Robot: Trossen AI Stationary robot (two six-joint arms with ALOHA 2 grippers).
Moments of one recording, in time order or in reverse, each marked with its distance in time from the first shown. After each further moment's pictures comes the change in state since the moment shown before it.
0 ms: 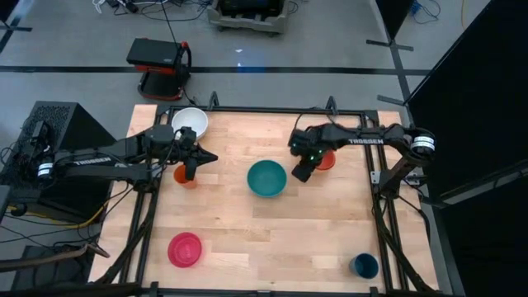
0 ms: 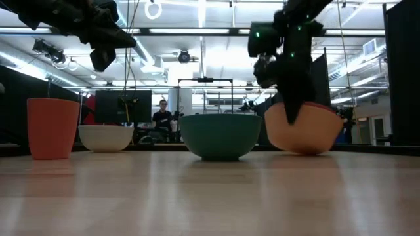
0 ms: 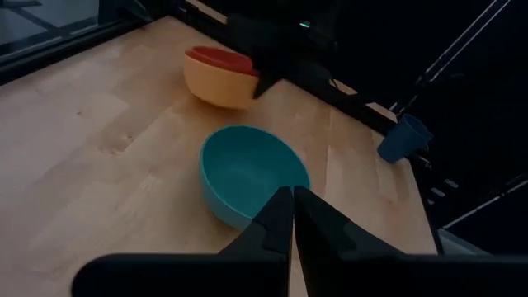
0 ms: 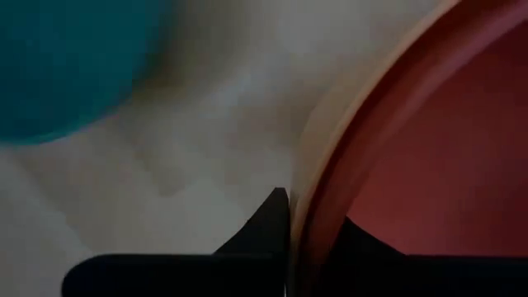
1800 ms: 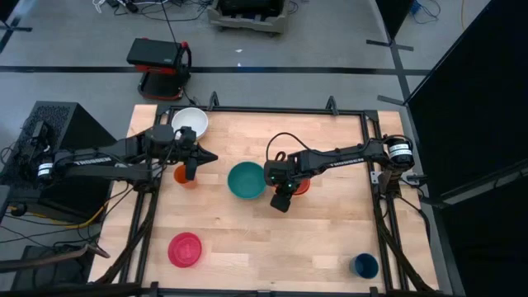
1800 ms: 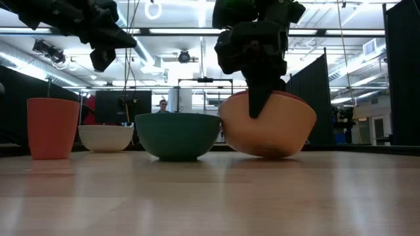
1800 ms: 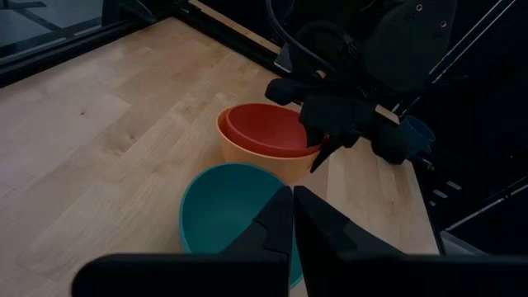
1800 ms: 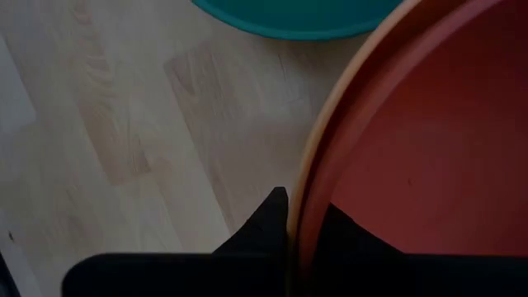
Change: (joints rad) left arm 0.000 0.000 0.000 0.001 -0.001 0.003; right arm 0.245 0.221 0.235 0.163 -0.085 0.067
